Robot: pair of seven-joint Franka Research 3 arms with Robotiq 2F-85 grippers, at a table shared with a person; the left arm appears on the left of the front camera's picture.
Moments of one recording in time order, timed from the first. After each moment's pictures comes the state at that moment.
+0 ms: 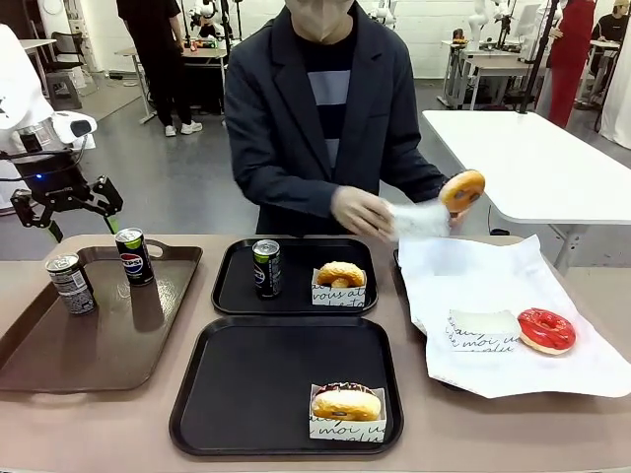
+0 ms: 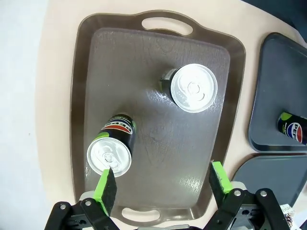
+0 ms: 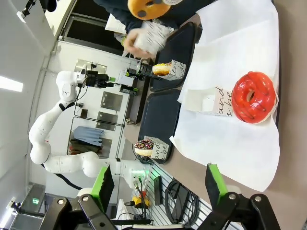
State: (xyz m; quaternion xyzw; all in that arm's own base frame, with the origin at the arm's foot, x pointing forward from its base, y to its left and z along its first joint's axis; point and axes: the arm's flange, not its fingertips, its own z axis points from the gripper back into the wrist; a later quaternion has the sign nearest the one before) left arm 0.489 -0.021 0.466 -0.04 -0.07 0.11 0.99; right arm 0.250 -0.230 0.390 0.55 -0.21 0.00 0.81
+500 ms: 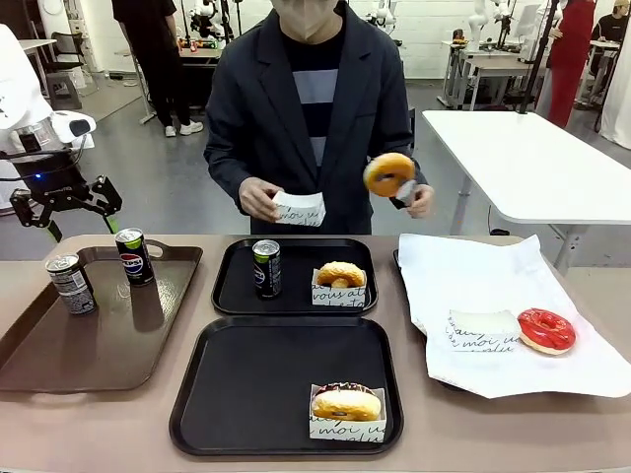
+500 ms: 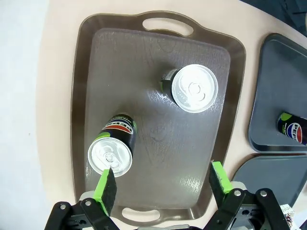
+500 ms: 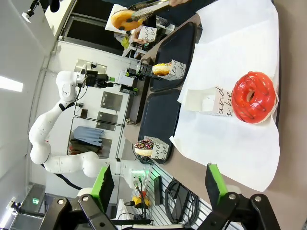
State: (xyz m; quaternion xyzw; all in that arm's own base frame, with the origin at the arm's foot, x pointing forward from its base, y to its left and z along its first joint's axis) left arm 0.489 -0.020 0.467 -0.04 -0.07 0.11 0.99; right arm 0.250 -0.230 0.390 0.55 -0.21 0.00 0.81
